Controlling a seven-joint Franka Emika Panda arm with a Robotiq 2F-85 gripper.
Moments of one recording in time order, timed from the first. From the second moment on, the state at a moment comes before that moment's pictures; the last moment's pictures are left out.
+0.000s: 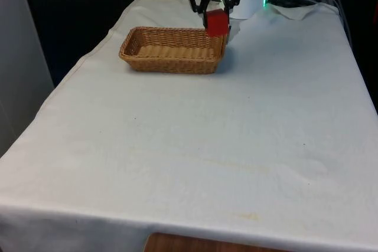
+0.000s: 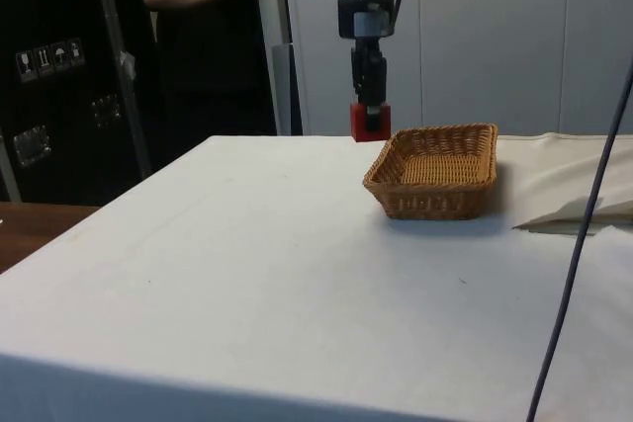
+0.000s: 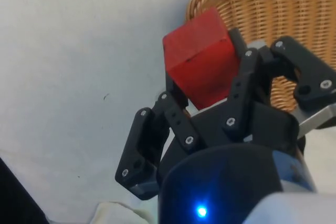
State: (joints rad) arm 0.26 -0.14 -0.40 -2.58 -0.04 2.48 -0.52
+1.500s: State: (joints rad) arm 0.23 -0.19 -0.63 -2.72 -0.04 2.59 -0.76
